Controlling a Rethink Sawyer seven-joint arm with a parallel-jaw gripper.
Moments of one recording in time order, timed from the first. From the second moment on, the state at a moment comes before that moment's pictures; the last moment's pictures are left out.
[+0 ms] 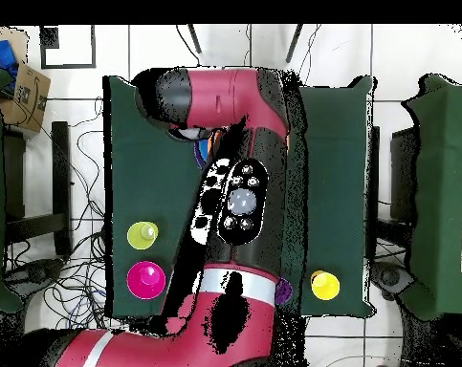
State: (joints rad) arm 0.00 -0.42 -0.22 0.91 -0.07 1.02 2.14
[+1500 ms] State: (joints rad) arm 0.02 -0.24 -0.20 0.47 -0.07 1.30 2.14
